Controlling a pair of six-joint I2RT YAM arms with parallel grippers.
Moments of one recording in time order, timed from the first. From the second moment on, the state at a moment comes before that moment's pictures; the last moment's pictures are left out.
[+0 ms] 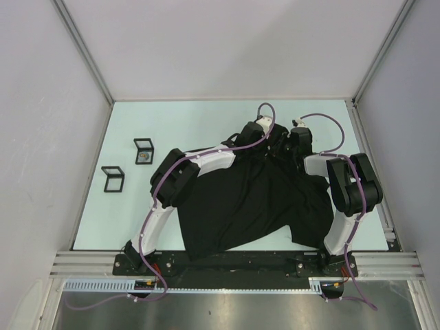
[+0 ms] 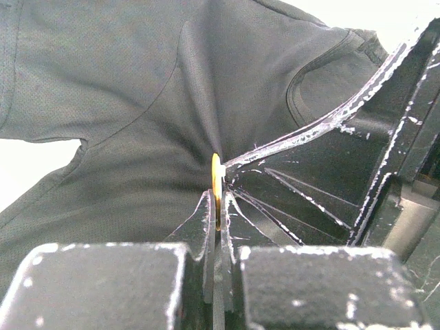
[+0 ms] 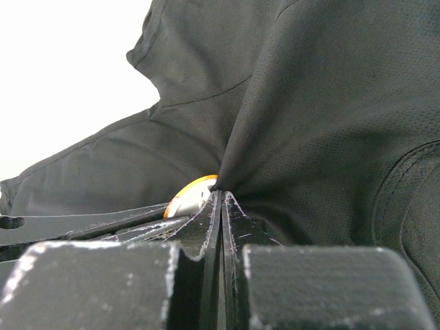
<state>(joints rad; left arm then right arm) -0.78 2.29 1.70 0.04 0.03 -0.26 0.23 1.84 0.93 0.35 -0.16 0.62</state>
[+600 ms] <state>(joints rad) -0.78 2.29 1.70 0.04 0.03 -0.26 0.23 1.84 0.91 0.35 -0.18 0.73</state>
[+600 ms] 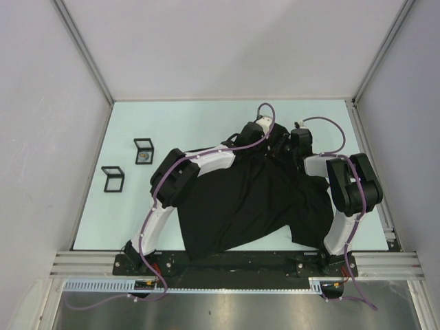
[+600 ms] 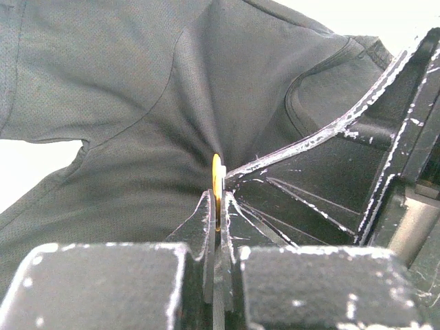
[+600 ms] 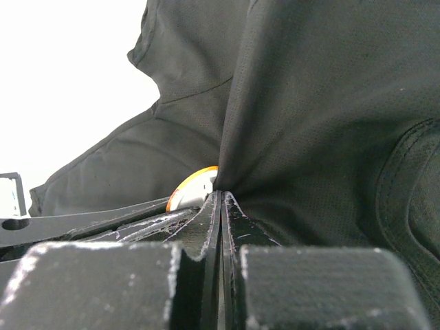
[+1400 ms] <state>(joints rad) -0.78 2.29 1.66 0.04 0.07 -0.25 0.27 1.82 0.92 0.53 -0.20 0.62</state>
